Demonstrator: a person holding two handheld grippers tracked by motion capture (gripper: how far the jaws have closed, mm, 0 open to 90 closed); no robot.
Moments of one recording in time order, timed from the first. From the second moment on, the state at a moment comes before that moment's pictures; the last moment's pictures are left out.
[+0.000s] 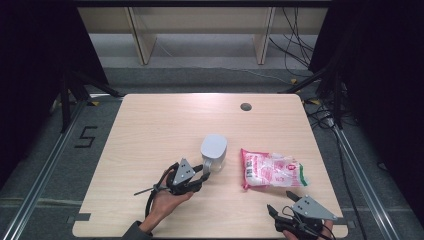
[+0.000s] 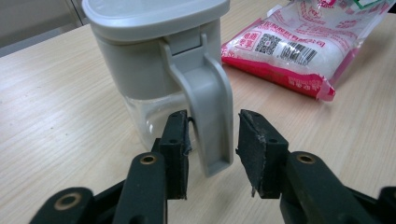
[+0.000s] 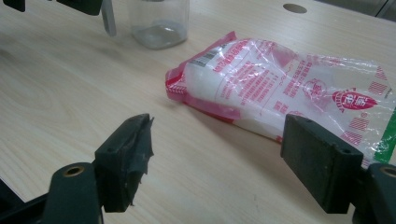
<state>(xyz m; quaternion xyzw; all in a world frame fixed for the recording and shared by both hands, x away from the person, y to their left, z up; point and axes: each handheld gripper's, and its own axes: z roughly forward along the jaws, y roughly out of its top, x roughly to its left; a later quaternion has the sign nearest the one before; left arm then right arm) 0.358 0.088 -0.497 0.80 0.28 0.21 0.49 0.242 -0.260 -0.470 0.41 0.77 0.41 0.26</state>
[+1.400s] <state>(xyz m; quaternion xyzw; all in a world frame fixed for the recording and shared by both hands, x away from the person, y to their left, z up) 0.412 0.109 -0.505 0.77 0.34 0.28 0.45 0.243 -0.257 -0.472 0.40 0.78 0.41 0.25</state>
